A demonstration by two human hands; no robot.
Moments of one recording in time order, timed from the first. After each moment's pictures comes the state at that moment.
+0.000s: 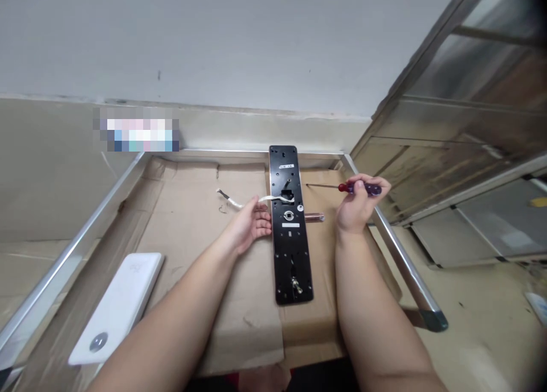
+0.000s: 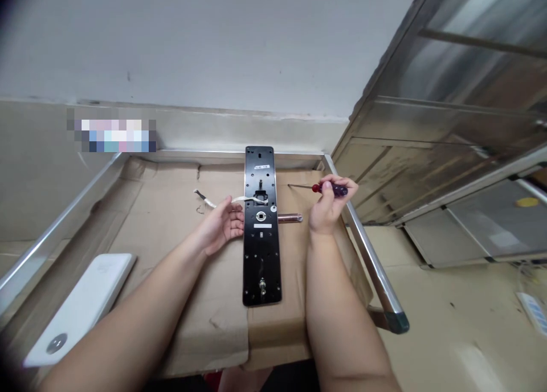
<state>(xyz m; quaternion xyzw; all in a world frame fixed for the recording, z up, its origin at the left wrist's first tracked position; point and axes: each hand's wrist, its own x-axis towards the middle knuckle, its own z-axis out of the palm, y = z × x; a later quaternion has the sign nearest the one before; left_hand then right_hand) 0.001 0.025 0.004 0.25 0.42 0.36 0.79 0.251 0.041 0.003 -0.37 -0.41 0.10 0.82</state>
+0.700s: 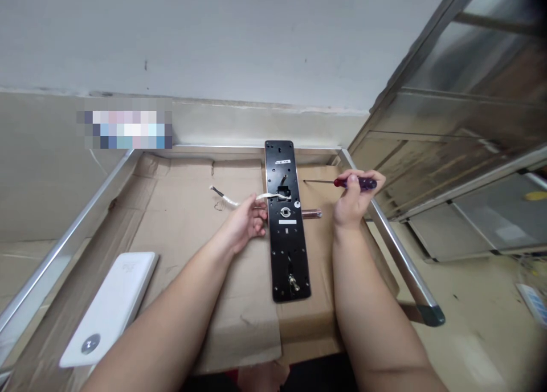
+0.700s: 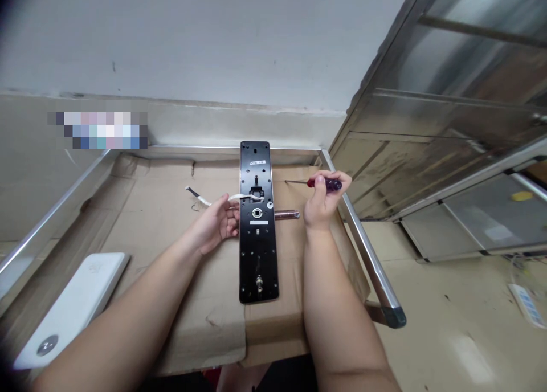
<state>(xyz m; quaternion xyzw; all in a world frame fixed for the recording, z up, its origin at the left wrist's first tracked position) 0.004 0.023 0.005 0.26 0.43 0.36 0.79 0.249 0.039 0.004 -0.38 -0.47 0.08 0.79</state>
